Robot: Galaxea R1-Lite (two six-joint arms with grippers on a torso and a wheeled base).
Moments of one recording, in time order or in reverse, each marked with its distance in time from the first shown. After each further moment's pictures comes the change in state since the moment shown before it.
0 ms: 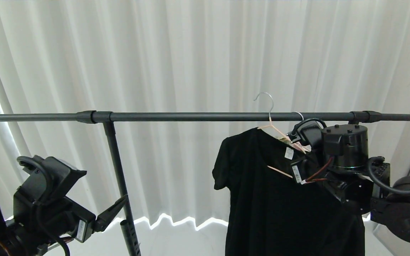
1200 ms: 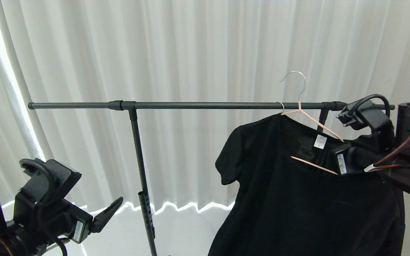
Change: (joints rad) left arm 0.045 0.012 0.015 0.000 0.002 0.028; right arm -0.174 -0.259 0.023 0.179 0.250 -0.058
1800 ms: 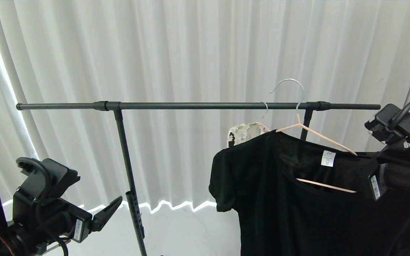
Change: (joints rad) left arm 0.017 0.009 0.002 0.003 -0.001 -0.073; right arm -0.007 -0.201 0.007 0.262 0.301 -0.107
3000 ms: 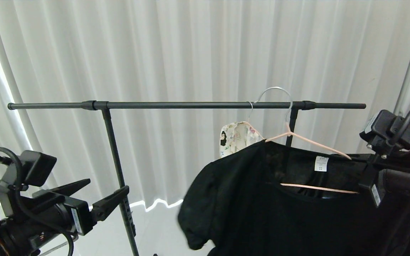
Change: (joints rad) left arm -0.001 -0.029 -0.026 -0.003 -0.133 -0.376; right arm 0.021 -0.008 -0.001 0.001 0.097 -0.141
